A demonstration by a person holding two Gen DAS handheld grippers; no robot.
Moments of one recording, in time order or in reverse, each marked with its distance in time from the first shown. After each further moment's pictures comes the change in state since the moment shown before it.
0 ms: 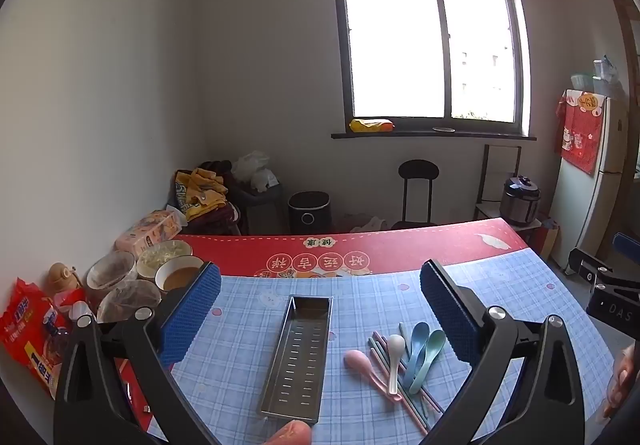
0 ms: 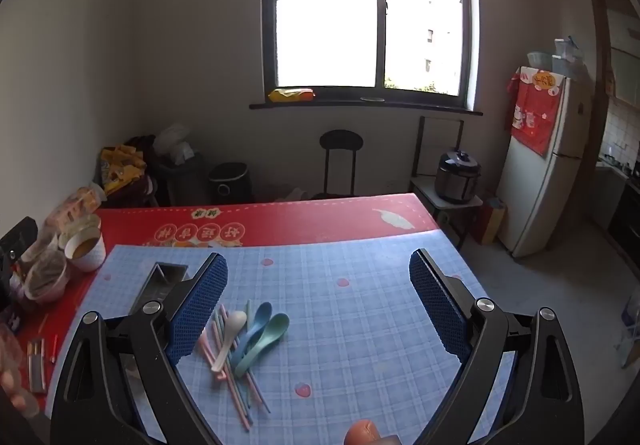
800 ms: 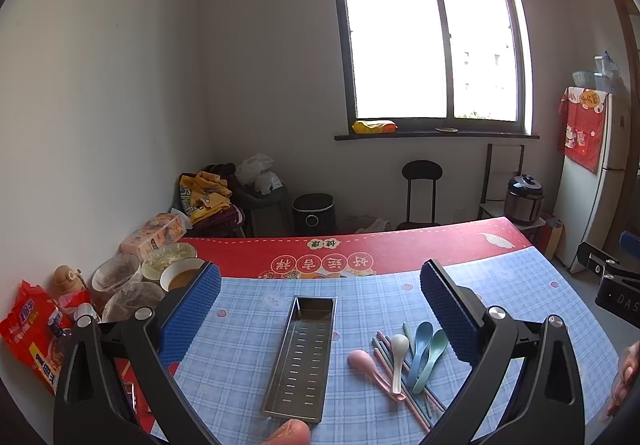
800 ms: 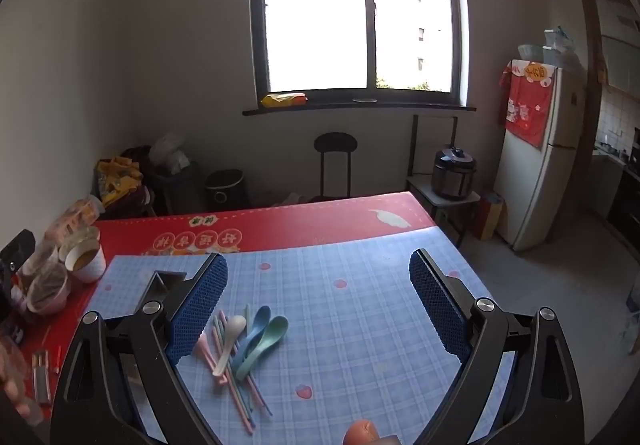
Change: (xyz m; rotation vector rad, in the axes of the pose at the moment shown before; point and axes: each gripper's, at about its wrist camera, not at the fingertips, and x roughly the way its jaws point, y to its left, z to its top) left arm -0.001 -0.001 0.003 0.008 -0.006 0.019; right arm -0.002 -0.010 -0.005 0.045 -0.021 -0.006
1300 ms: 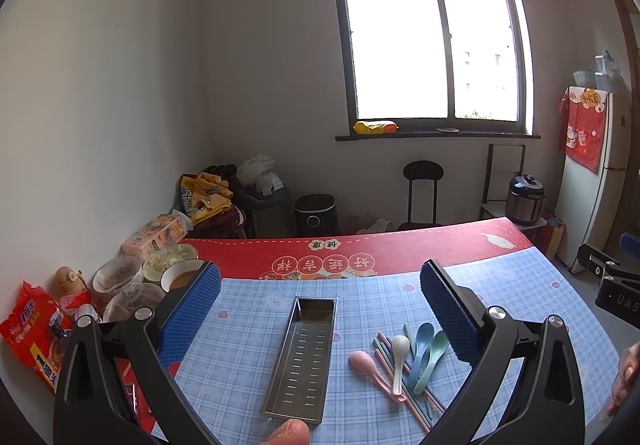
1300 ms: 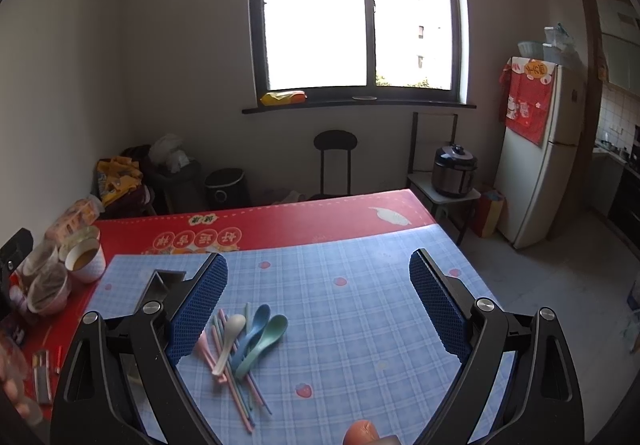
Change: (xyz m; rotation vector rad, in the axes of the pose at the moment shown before) left arm 0.000 -0.004 -0.001 0.005 -0.003 0.005; right arm 0.002 -0.003 0.000 0.003 0.008 -0.002
